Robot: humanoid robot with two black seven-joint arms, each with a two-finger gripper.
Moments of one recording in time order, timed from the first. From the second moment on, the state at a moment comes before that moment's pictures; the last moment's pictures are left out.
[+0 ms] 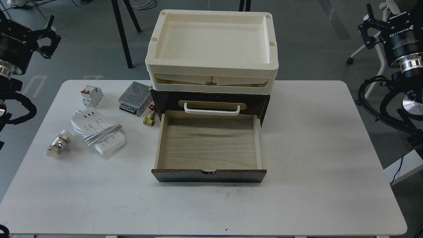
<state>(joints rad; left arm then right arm) -0.66 0.62 -1.01 -0.81 -0.24 -0.49 -0.19 0.74 -0.51 0.89 0.80 0.18 0.43 0.36</state>
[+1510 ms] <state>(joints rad) -0.19 0.99 -1.08 -1.51 1.80 -0.43 -0.49 0.54 -0.60 0.94 0.91 0.18 0.42 0.37</state>
